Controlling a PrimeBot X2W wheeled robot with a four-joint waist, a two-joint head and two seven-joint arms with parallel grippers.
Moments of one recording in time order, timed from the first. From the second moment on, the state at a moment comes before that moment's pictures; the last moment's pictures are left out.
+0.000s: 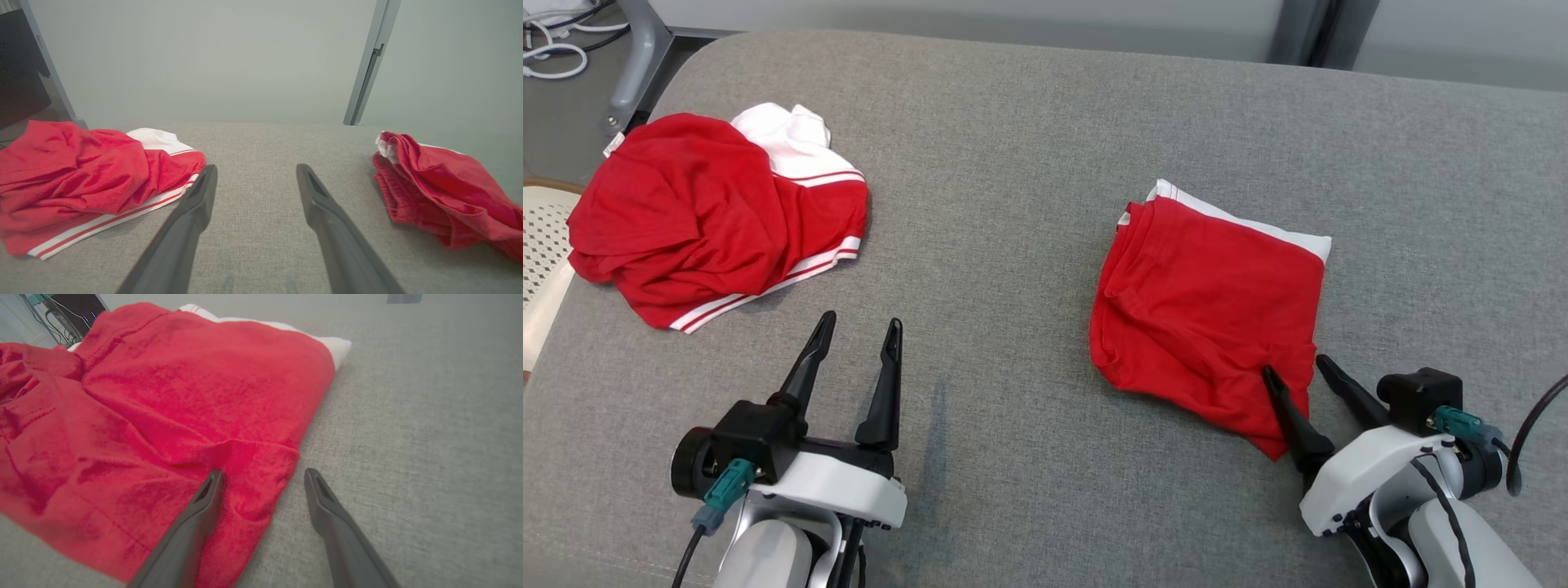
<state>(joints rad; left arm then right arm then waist) -0.18 0.11 -0.22 0.22 -0.28 0.01 -0.26 -0.28 -0.17 0.27 0.45 0.39 0.13 -0.08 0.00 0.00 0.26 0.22</state>
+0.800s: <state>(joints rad) -0.19 0.11 -0.16 0.20 -0.23 -0.03 -0.26 -0.40 -0.28 0.50 0.48 0.51 0.13 -0.03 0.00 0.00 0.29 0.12</state>
